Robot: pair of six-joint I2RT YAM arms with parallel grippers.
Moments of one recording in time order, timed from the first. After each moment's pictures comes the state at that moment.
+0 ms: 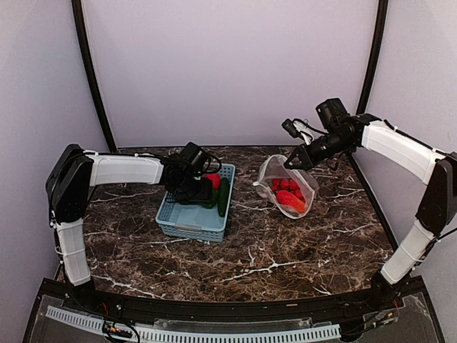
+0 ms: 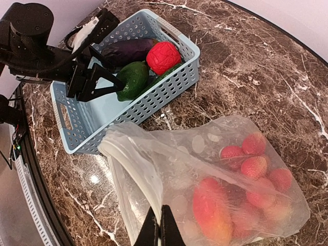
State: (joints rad) left arm -0.70 1.94 1.40 -0.47 -0.14 -0.58; right arm 0.41 1.61 1.48 -0.80 -0.55 -0.19
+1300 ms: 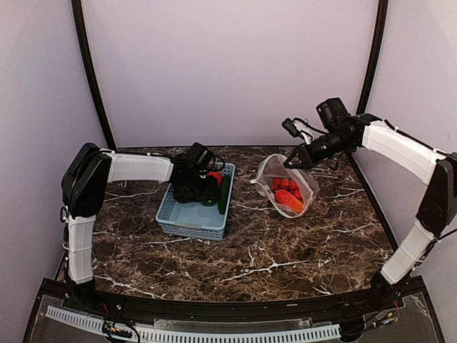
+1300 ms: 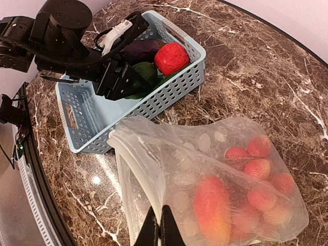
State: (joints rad) left arm -0.67 2.09 1.52 -0.43 -0.09 -0.64; right arm 0.41 1.61 1.48 -0.79 -0.57 -0.19
